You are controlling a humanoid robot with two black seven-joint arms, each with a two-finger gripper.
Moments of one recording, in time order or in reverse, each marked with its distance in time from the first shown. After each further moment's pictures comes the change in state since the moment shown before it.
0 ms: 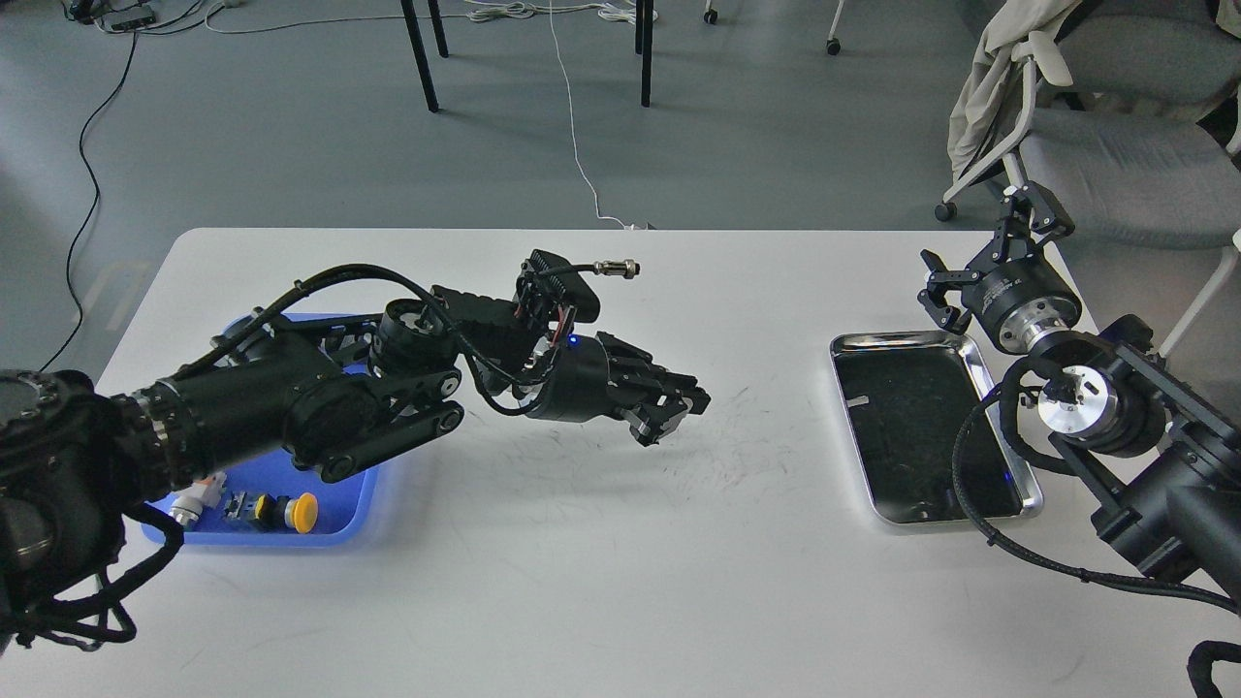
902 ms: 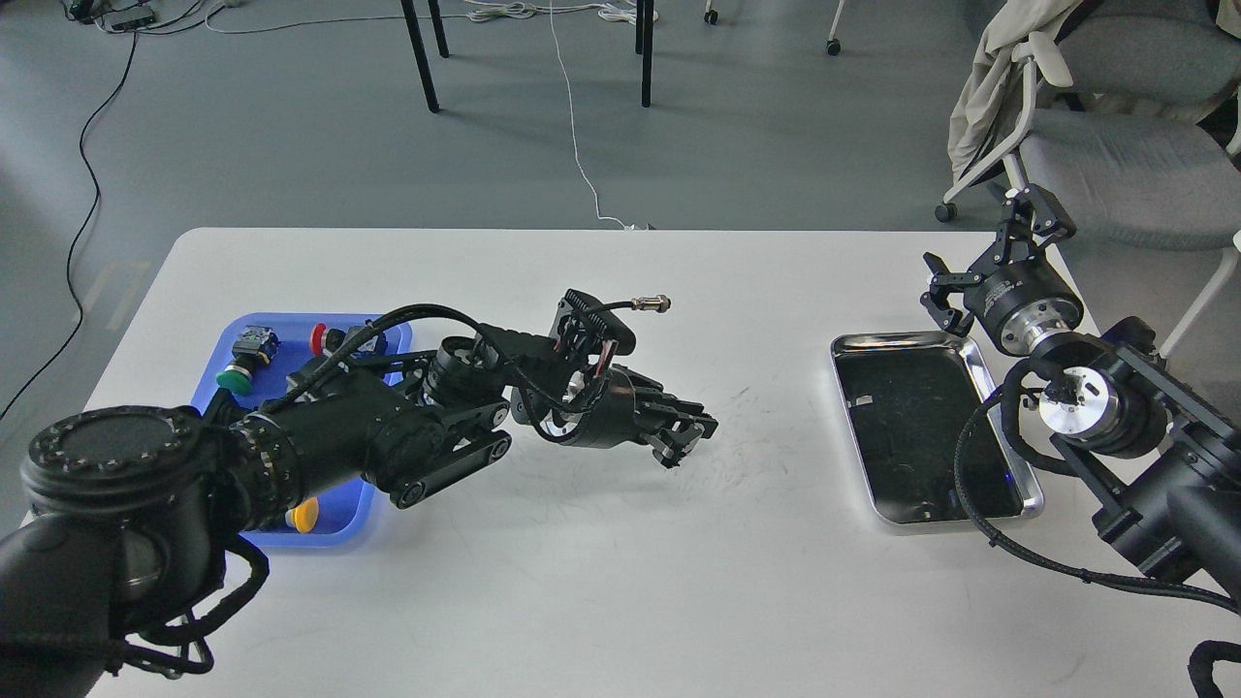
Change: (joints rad) left arm 0.059 -0.165 0.030 0.245 -0.003 0.005 0.000; right arm 0.001 -0.001 -0.006 -0.009 0.000 -0.002 0.000
